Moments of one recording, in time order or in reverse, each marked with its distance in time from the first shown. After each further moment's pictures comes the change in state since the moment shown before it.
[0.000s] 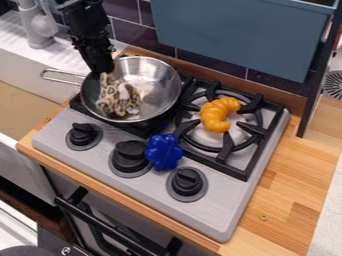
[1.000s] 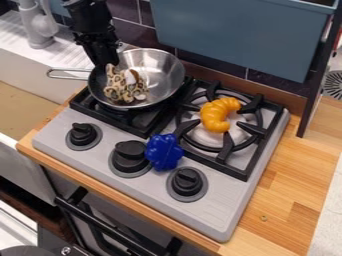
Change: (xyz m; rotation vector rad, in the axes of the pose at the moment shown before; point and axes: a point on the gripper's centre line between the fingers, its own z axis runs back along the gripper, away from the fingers) arm 0.011 0.018 0.000 0.055 -0.037 0.097
